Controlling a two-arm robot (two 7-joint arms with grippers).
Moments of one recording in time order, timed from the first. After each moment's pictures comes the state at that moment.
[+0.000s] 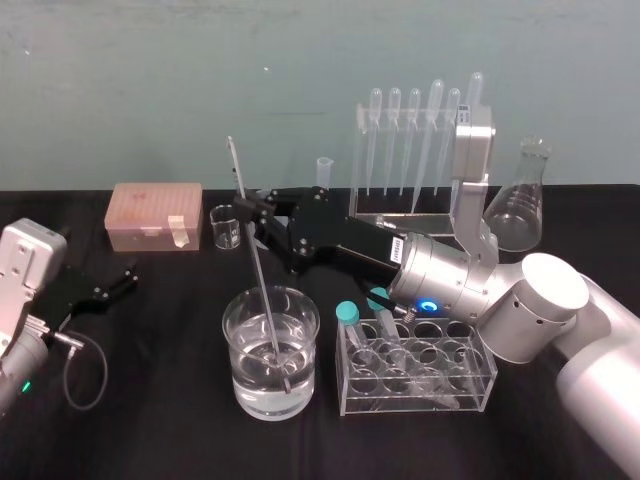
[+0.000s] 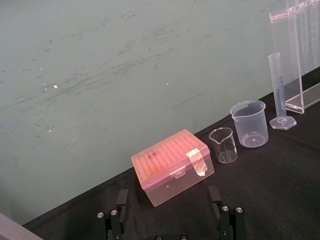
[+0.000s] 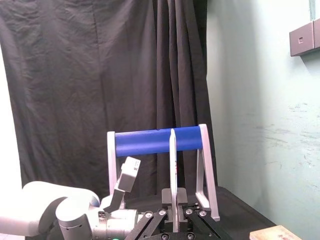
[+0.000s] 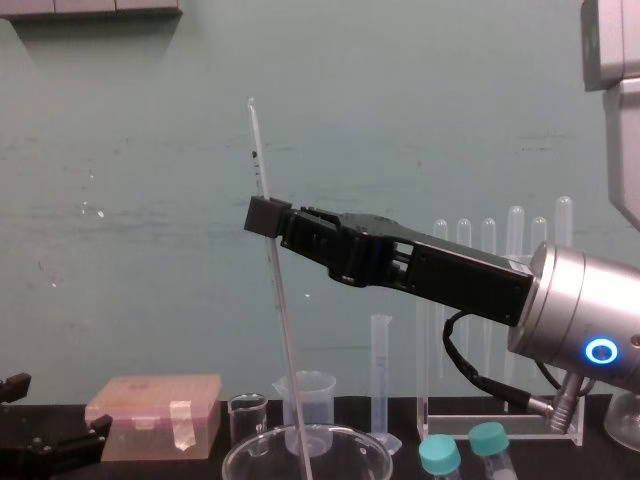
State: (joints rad) left arm -0.20 0.60 0.45 -1.41 -0.25 -0.12 0.03; right arm 0.52 0.34 -0.62 -1.30 0.76 -0.16 0.88
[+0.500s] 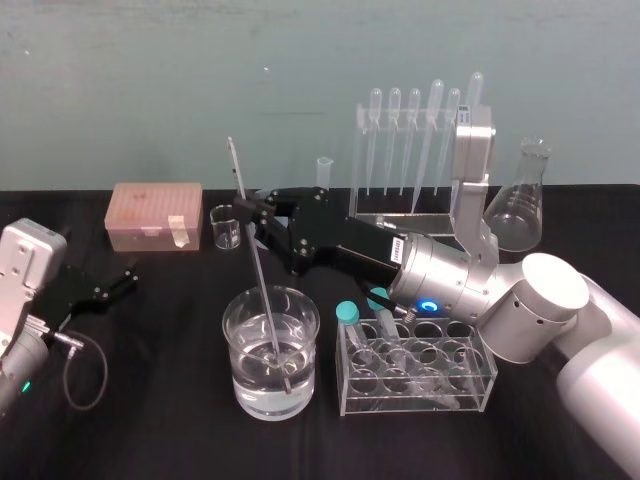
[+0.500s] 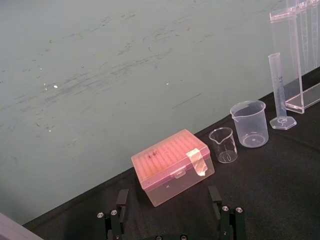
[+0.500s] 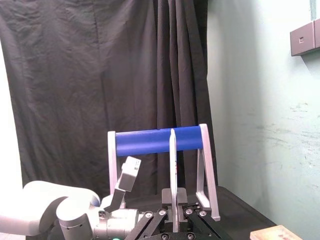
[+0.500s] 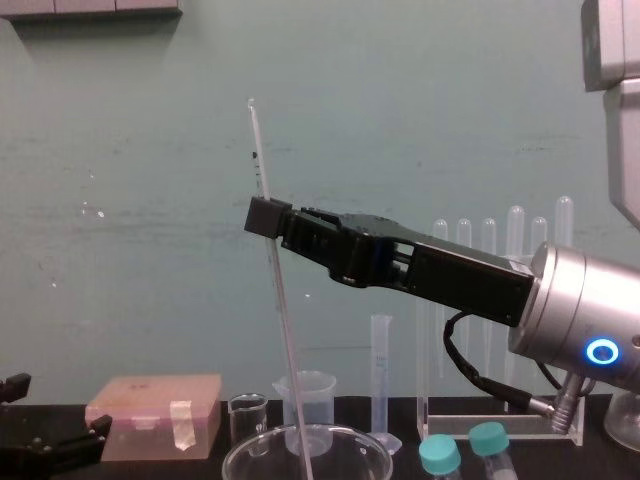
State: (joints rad) left arm -0.20 0.60 0.45 -1.41 -0.25 -0.12 0.03; right arm 0.52 0.34 -0.62 -1.30 0.76 -0.16 0.88
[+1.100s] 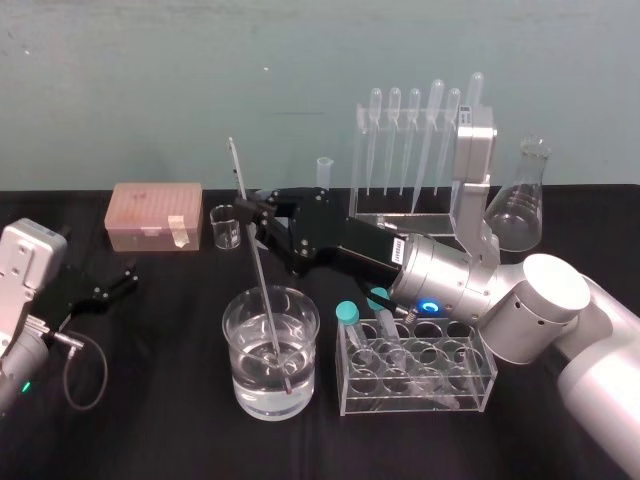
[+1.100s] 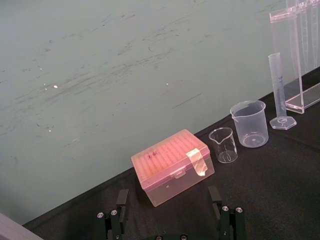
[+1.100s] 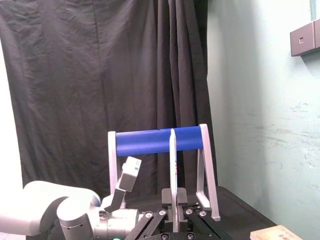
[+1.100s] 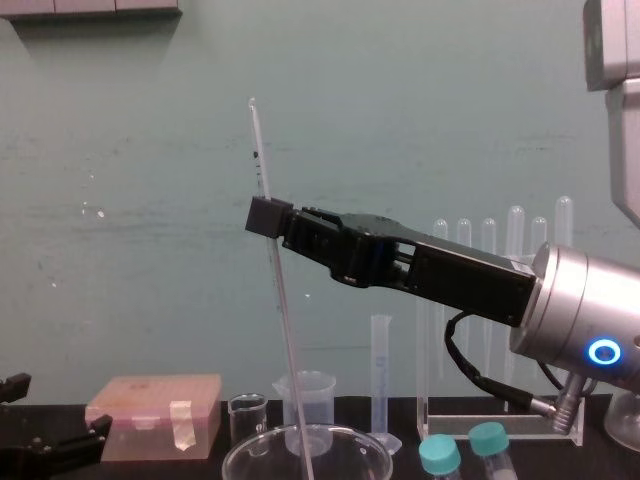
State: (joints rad) left arm -0.20 0.60 0.45 -1.41 -0.25 -0.12 0.03; right arm 0.52 0.34 -0.62 -1.30 0.77 -0.16 0.88
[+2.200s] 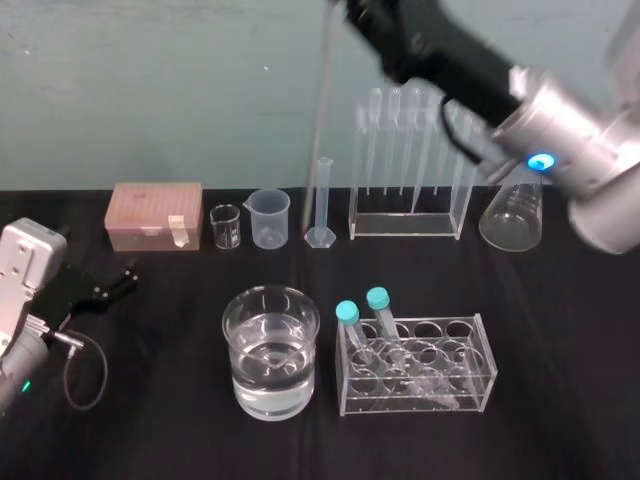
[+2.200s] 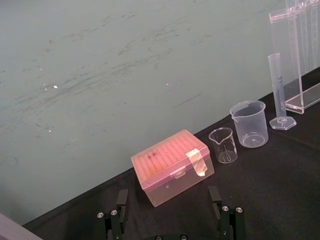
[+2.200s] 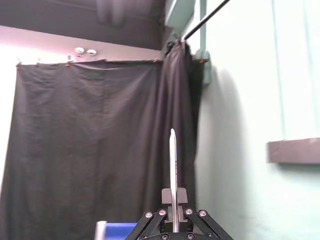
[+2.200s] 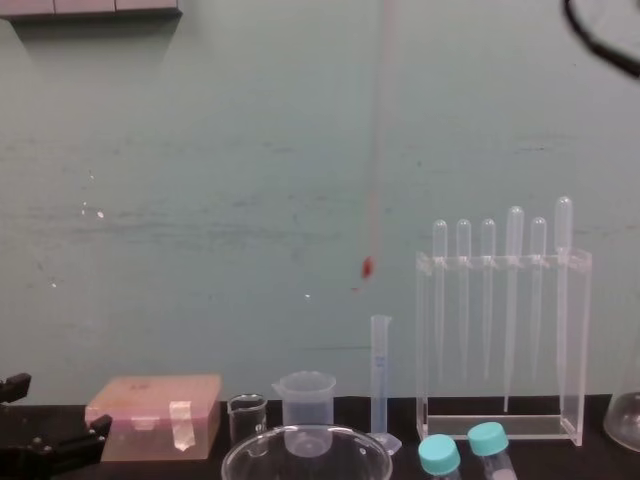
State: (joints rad) left arm -0.20 0.60 0.45 -1.41 -0.25 -0.12 0.03; right arm 0.57 0.46 -0.43 -1.60 0.96 -0.07 0.81
